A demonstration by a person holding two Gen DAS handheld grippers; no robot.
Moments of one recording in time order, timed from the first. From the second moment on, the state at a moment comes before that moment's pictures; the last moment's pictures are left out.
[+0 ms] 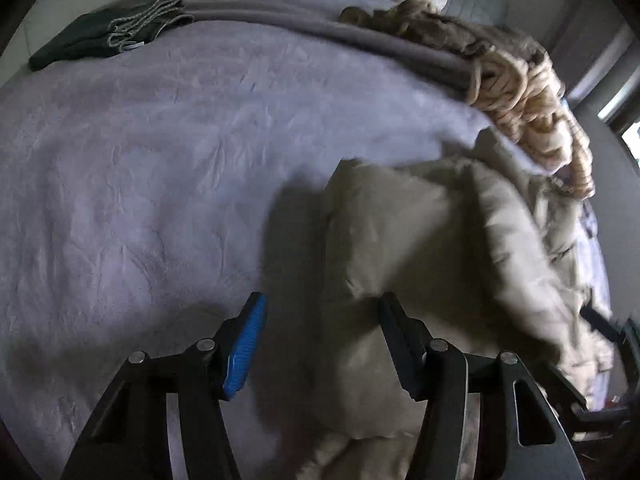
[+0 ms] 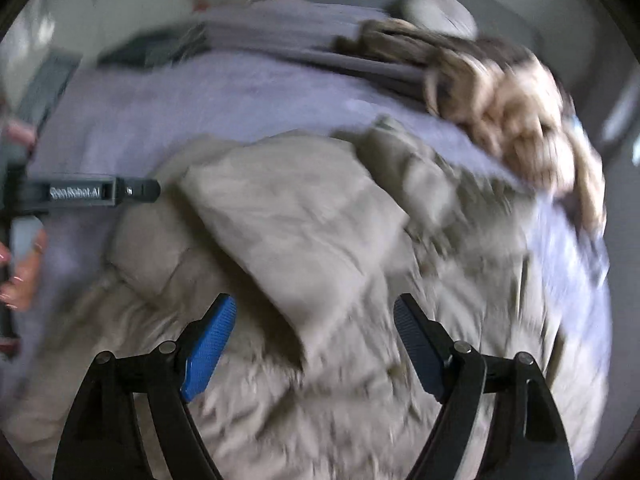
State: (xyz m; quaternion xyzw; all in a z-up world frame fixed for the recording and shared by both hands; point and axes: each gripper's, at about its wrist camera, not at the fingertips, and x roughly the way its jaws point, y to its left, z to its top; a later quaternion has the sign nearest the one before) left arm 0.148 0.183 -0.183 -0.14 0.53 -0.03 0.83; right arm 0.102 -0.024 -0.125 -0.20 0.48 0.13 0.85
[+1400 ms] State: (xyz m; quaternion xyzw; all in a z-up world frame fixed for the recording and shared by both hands) left arm 0.154 0.092 -0.149 0.02 0.52 0.00 0.85; right arm 0.069 -0.302 -0.150 0.32 0.52 0.01 0.79
